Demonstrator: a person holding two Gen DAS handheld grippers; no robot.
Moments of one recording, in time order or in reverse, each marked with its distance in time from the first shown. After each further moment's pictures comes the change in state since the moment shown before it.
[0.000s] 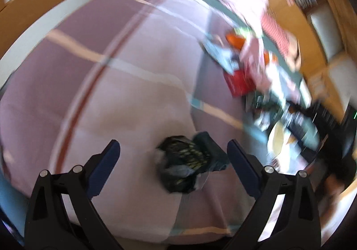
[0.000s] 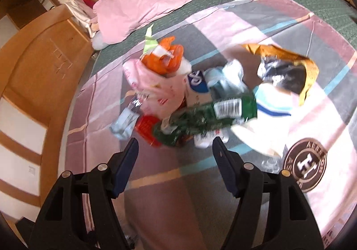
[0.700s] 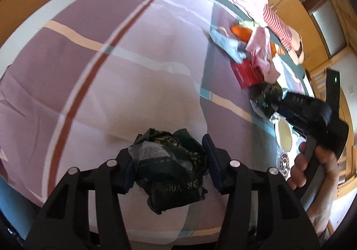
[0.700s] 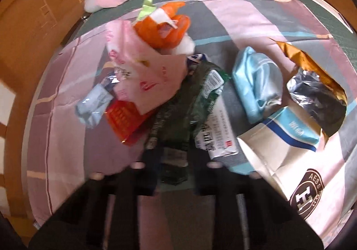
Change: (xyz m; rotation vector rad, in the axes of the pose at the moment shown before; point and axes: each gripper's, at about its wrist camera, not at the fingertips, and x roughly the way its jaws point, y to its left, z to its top) left arm -0.001 0.022 -0.010 -0.060 -0.011 -0.004; right arm 0.063 0.013 0.001 -0.205 0.133 -0.123
